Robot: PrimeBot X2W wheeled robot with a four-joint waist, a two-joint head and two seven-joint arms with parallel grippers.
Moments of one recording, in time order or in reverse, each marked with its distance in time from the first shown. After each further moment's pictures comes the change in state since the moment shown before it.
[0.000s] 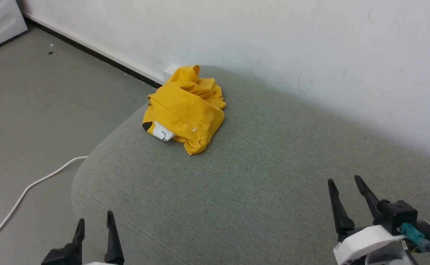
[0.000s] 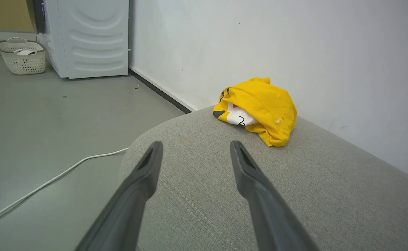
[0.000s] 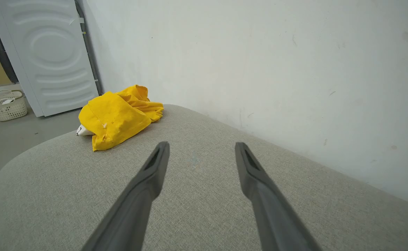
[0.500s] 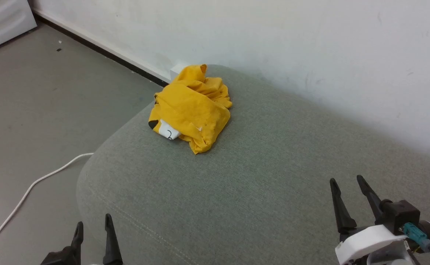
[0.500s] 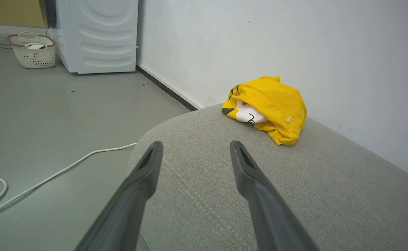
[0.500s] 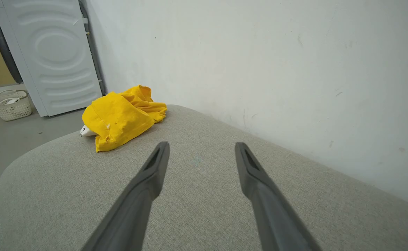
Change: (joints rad) left arm 0.005 0.009 -0.002 0.028 -0.023 0.007 -0.025; right arm 0.000 0.000 -0.009 0.002 0.003 0.000 -0.001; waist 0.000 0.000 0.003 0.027
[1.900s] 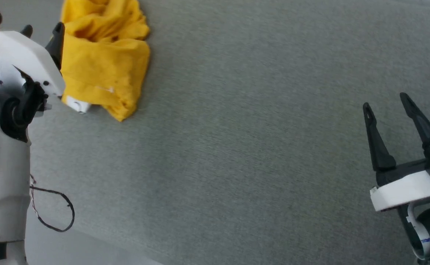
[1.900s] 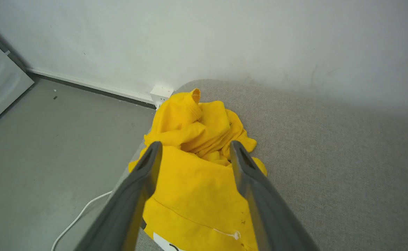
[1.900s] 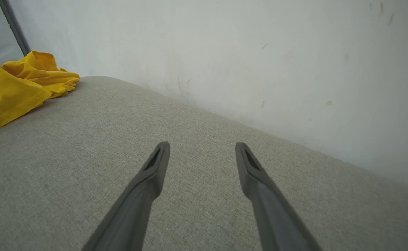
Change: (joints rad) left arm -0.989 0.297 -0.030 0.323 -0.167 -0.174 0.643; right arm -0.120 -0.116 -0.002 -0.470 -0.107 0.000 0.268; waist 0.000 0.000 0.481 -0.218
